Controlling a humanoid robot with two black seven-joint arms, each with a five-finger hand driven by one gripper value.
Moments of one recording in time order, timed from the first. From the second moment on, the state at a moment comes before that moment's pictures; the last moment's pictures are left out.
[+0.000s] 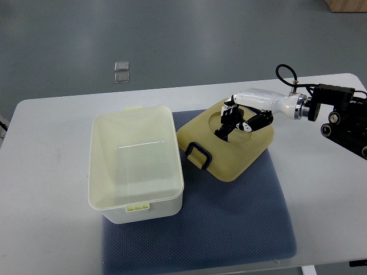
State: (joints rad) left arm -0.02 0.00 -0.07 -0.15 -0.06 0.16 0.12; right arm 0.93 -0.49 0.30 0.91 -1.50 0.08 0.61
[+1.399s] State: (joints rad) left arm -0.02 0.00 -0.07 -0.15 -0.06 0.16 0.12; right arm 0.84 -0.42 0.51 0.81 -0.34 0.16 0.61
